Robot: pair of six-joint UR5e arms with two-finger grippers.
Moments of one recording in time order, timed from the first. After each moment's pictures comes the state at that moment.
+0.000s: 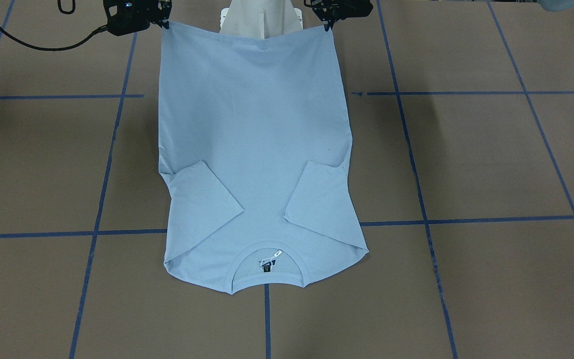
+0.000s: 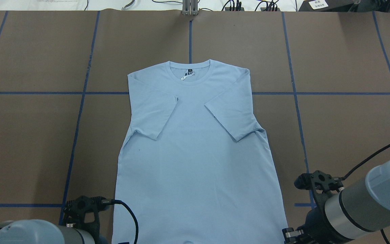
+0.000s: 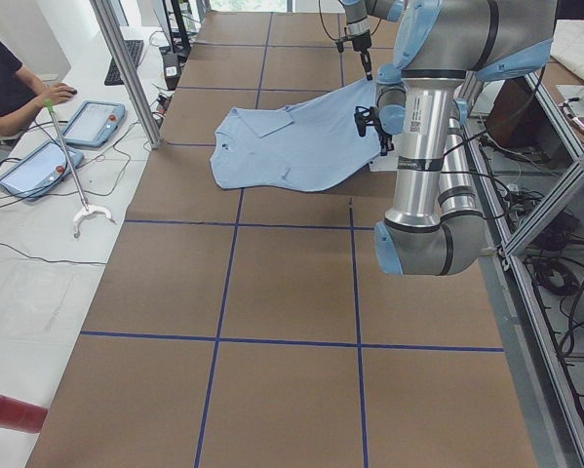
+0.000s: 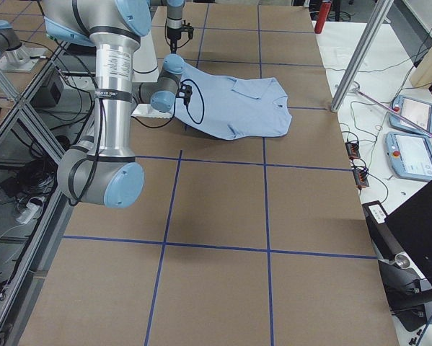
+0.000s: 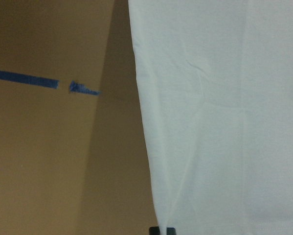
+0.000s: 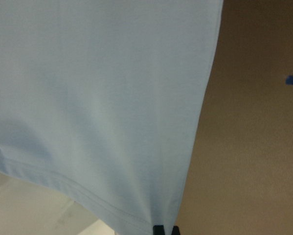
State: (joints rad) left arm -0.02 -1.79 -2.39 -1.43 -1.73 -1.69; right arm 0.25 -1.68 2.37 -1.29 2.15 1.43
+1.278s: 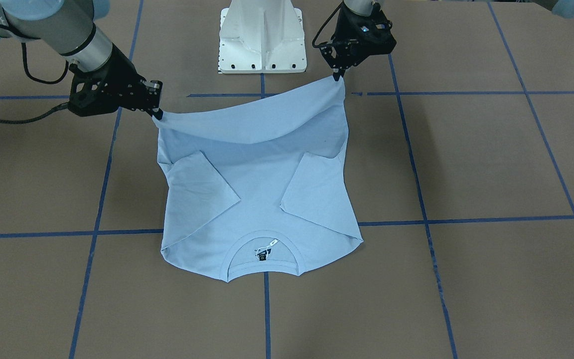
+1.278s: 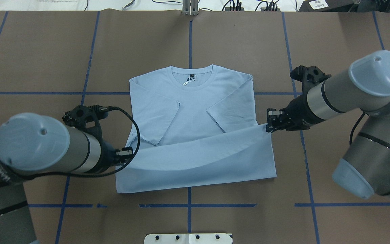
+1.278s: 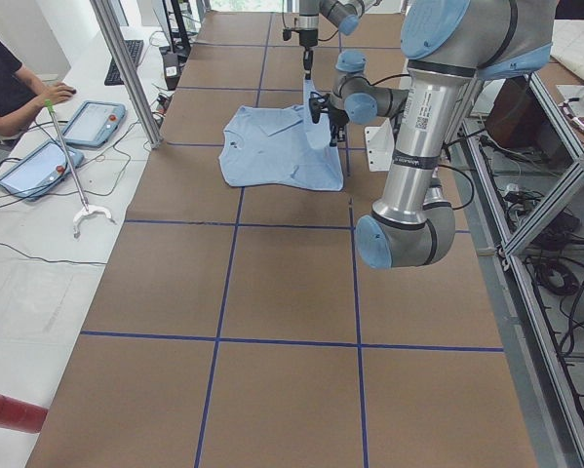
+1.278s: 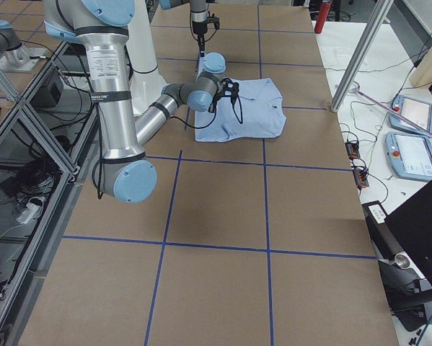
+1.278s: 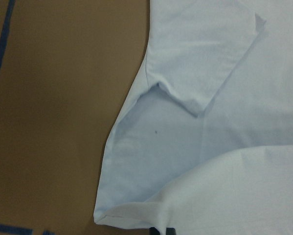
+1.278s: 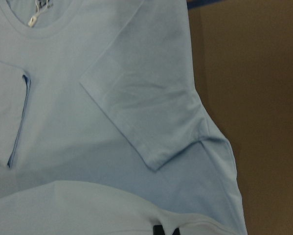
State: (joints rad) left arm -0.45 -1.96 -2.21 -1.42 -1.78 -1.49; right arm 0.75 -1.30 1.97 -1.28 2.17 1.30
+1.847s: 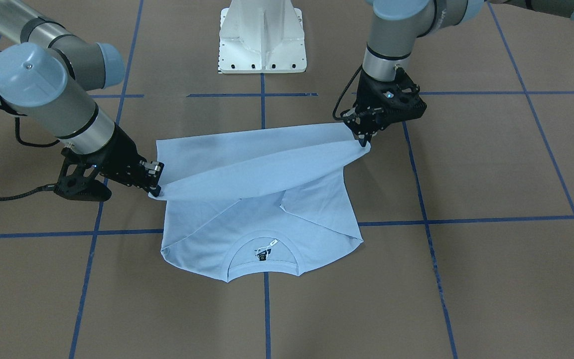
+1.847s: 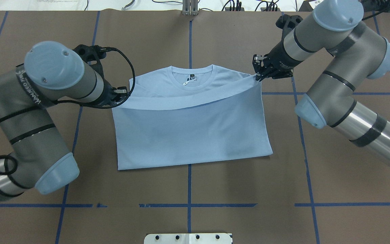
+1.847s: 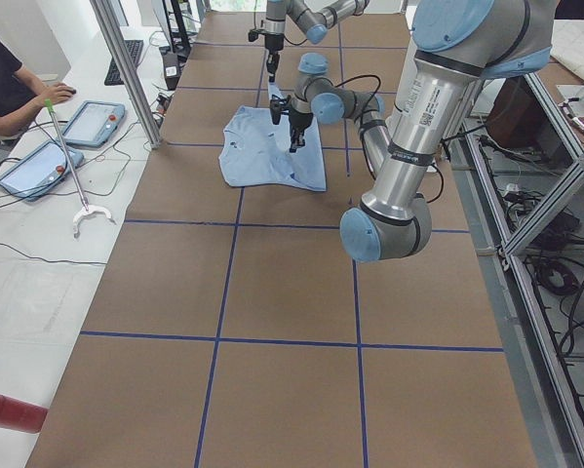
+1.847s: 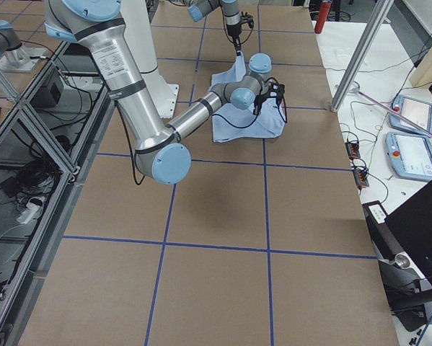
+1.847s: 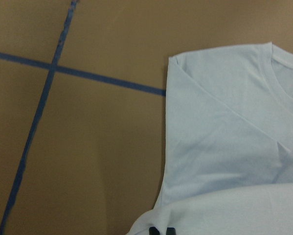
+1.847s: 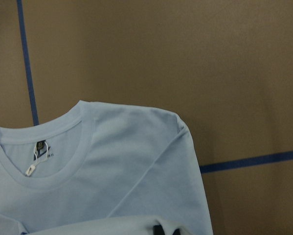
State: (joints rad) left arm -0.68 -2.08 -1.90 -1.53 -1.79 -1.31; right arm 0.89 -1.03 1.61 -1.28 2.17 1.26
